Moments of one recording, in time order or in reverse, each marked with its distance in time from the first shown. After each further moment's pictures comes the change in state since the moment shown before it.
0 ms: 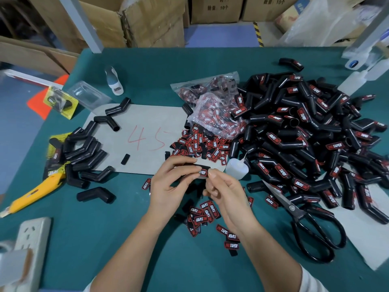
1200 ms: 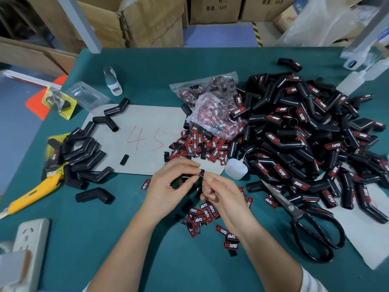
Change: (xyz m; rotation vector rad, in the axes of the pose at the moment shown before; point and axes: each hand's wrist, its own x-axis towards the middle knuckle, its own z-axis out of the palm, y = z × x) left_hand 0.005 -0.003 -0.015 0.031 -0.213 -0.027; right_hand -0.002 -0.003 -0.001 -0.023 -0.105 0.051
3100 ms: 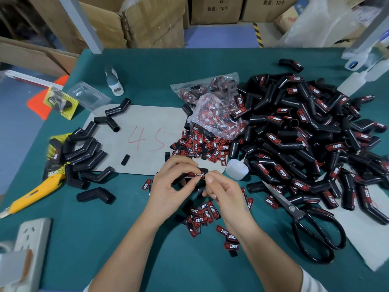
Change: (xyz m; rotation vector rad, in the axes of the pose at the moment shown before) left_hand 0.001 0.009 0.006 -0.026 0.057 -0.008; right_hand 0.001 0.004 0.003 -0.214 0.114 -0.162
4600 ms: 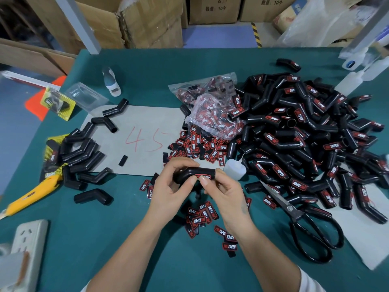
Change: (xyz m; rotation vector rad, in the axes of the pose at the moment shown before) left_hand -0.004 0.012 0.011 -0.372 0.044 -0.165; right_hand -0.001 -0.006 0.000 0.050 0.043 -0.039
